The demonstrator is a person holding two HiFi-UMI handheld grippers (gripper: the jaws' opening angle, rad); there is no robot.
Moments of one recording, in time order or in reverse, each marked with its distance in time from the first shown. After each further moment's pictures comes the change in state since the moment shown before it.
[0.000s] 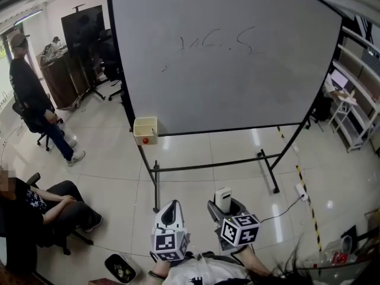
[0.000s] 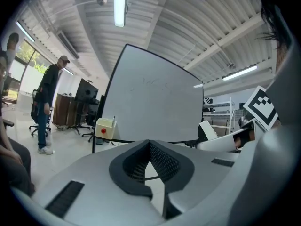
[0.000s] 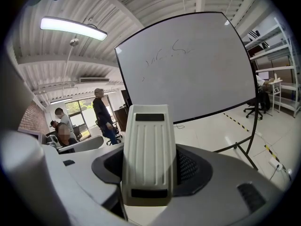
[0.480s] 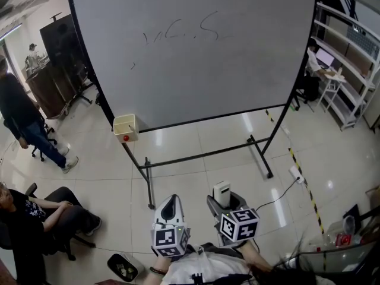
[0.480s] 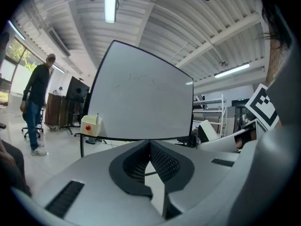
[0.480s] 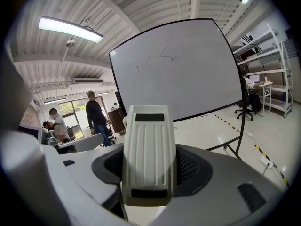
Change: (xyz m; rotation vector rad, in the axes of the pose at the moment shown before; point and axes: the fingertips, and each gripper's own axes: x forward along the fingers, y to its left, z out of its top) left arm 0.007 -0.078 -0.015 0.043 0.033 -0.081; right arm -0.056 -0.058 -0.011 0.017 -0.024 -0.074
